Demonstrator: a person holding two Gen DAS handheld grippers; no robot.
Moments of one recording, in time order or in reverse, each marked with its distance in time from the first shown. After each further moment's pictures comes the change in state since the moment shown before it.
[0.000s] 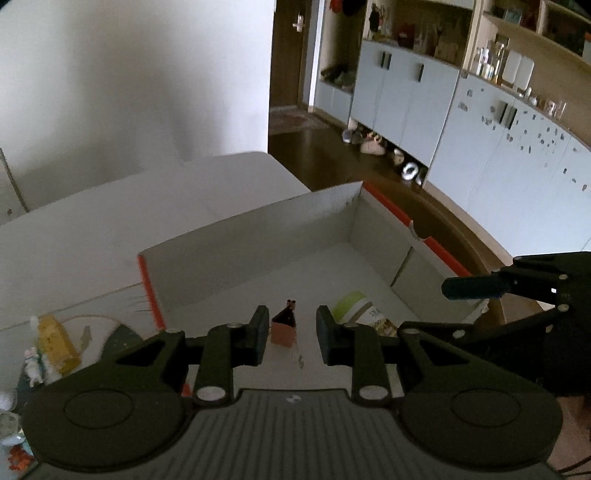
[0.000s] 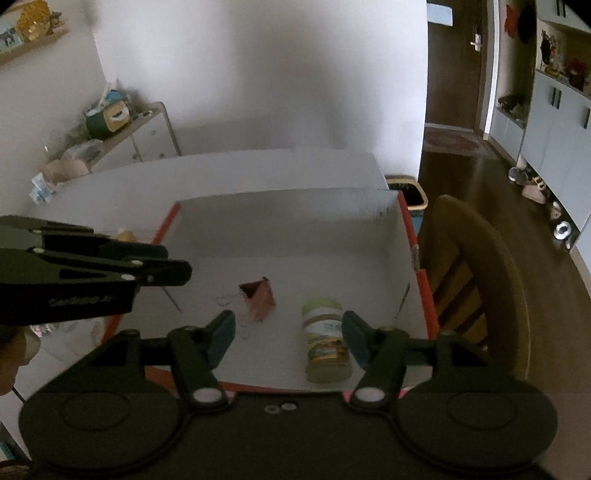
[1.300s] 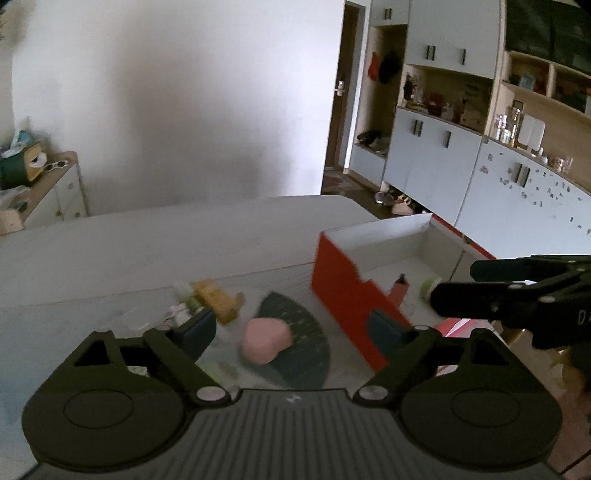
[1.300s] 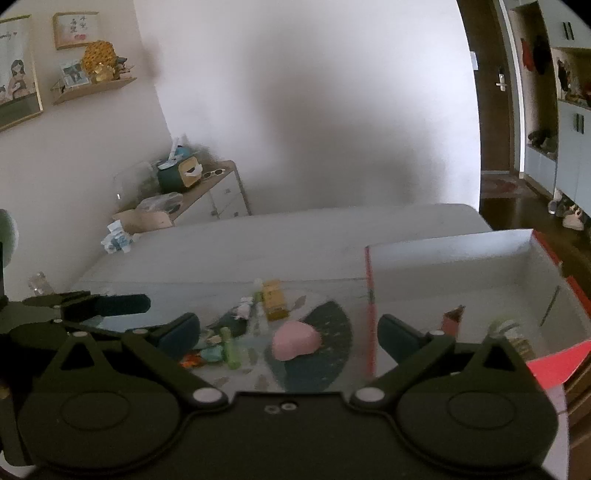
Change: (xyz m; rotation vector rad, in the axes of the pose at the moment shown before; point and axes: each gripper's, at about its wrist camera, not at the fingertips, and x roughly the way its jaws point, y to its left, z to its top) left arm -0.151 0.165 -0.116 -0.081 -0.213 0.052; right arm -0.019 0.191 -0.014 0.044 -0.218 0.129
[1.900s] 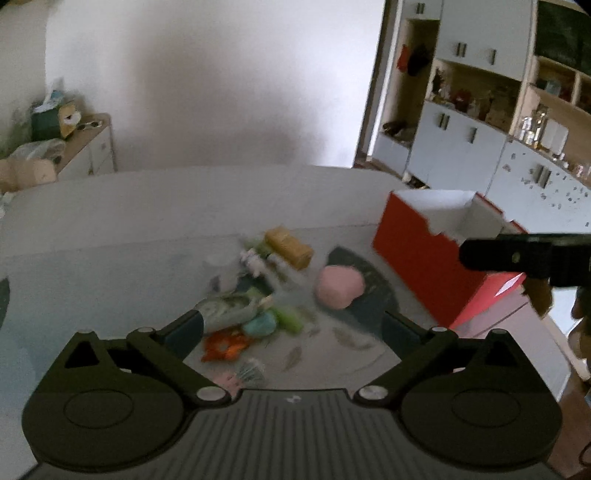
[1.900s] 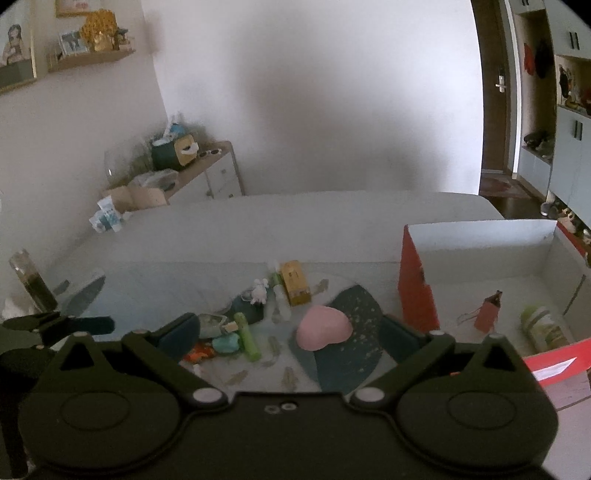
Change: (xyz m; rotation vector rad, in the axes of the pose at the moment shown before) left arm -0.008 0.089 -0.058 -0.064 0.055 0.049; right arm 0.048 0.059 -0.023 -0.040 0.037 -0.076
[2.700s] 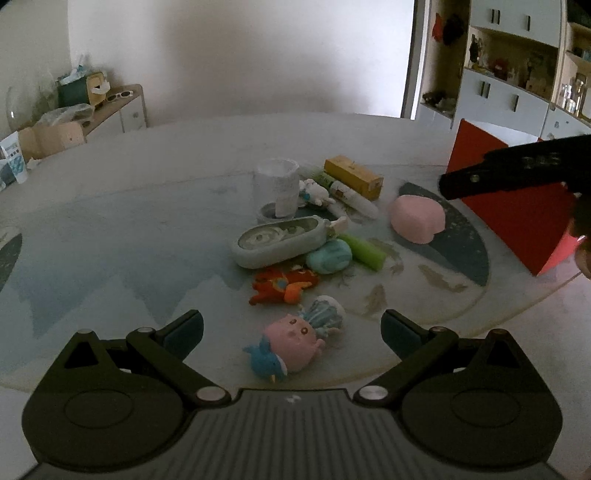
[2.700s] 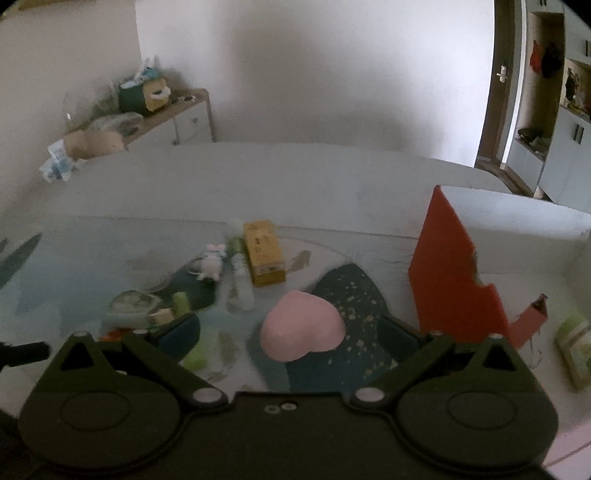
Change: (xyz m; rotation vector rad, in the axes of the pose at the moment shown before) left arm 0.067 0.033 -0.060 0.013 0.077 0.134; right arm 0.121 -0.005 -0.006 -0.077 0.127 -0.114
